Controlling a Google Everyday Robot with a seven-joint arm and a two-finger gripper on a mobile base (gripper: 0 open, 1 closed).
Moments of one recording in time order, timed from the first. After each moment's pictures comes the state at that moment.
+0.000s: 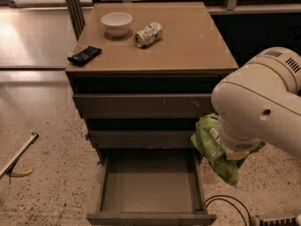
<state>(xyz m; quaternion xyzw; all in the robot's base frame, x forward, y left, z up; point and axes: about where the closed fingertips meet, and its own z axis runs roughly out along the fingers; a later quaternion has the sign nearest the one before) 0.427 -0.210 0.780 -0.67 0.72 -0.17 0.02</state>
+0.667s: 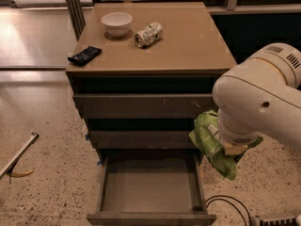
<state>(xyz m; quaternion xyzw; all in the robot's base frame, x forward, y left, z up) 0.441 -0.212 0.782 -0.67 0.72 -0.17 0.04</state>
